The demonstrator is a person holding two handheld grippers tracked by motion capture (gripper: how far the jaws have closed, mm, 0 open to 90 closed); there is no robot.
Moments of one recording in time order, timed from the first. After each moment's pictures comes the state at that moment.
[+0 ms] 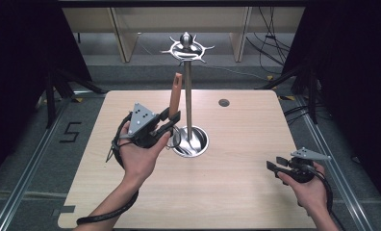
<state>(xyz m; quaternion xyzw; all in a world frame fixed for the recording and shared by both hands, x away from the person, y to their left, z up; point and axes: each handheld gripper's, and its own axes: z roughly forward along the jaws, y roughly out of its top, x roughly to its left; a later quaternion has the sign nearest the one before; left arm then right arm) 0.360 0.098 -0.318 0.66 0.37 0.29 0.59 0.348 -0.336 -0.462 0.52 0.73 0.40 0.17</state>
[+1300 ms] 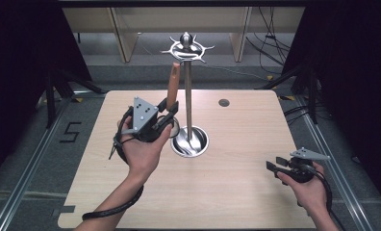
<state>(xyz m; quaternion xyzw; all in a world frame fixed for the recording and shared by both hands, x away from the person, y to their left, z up) 0.363 0.089 -0.304 0.63 0.38 0.34 0.58 0.351 -0.337 -0.464 0.51 0.74 0.41 0.18</state>
